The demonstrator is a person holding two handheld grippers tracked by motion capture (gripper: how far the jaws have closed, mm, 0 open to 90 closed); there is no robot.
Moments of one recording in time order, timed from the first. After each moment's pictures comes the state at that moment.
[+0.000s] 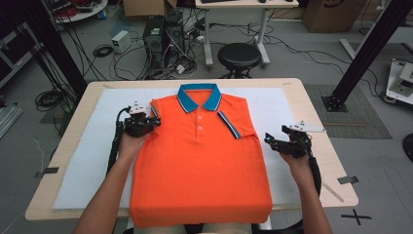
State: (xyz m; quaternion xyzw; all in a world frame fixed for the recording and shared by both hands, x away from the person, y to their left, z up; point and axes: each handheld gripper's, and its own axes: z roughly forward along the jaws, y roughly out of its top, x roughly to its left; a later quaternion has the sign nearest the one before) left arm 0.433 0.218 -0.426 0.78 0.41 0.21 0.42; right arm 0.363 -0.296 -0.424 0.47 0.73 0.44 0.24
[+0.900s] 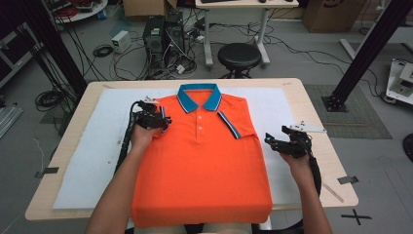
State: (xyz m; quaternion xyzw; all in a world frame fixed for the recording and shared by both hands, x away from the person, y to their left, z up) left arm 0.474 0.198 -0.434 0.78 0.47 0.18 0.37; right arm 0.363 -0.297 -0.425 0.47 0.72 0.44 0.24
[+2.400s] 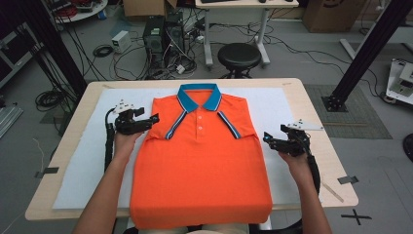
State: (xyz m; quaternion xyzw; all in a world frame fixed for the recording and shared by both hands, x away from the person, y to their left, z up) left arm 0.430 0.250 -0.423 0.69 0.44 0.22 0.52; right arm 0.367 -0.292 -0.422 0.47 0.73 0.44 0.24
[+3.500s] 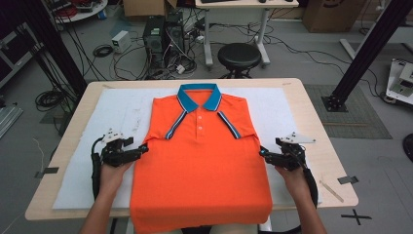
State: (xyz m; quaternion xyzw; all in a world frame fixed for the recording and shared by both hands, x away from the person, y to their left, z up) left arm 0.332 0.269 -0.449 0.71 0.50 0.20 0.46; right arm 0.330 -0.272 -0.433 0.47 0.75 0.40 0.23
